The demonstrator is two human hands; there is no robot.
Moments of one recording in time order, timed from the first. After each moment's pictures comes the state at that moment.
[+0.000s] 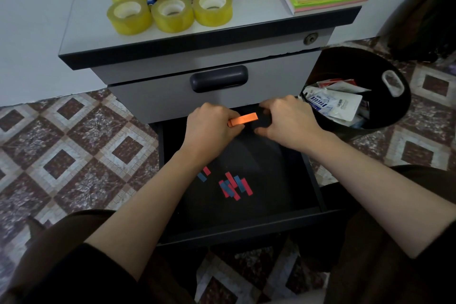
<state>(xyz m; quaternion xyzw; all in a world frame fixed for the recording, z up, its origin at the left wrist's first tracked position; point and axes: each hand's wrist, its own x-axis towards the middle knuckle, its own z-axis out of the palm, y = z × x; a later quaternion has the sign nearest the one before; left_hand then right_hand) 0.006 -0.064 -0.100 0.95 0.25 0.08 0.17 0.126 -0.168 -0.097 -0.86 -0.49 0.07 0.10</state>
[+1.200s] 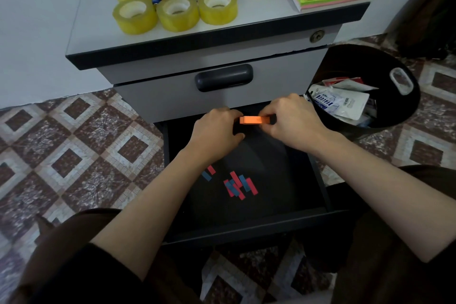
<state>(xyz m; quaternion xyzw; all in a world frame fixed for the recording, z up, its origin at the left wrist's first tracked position) 0.007 -0.062 -0.104 0.95 0.26 -0.03 0.17 0.124 -0.168 -0.093 -0.84 -0.52 0.10 0.11</state>
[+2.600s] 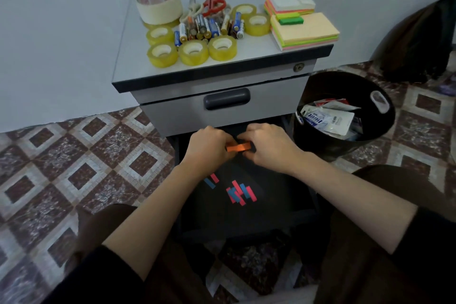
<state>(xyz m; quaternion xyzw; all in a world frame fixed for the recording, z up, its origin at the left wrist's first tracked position) -0.030 -0.077 -0.067 0.96 0.24 -0.03 0.10 0.078 -0.183 -0.064 -0.78 -0.61 0.09 0.09</state>
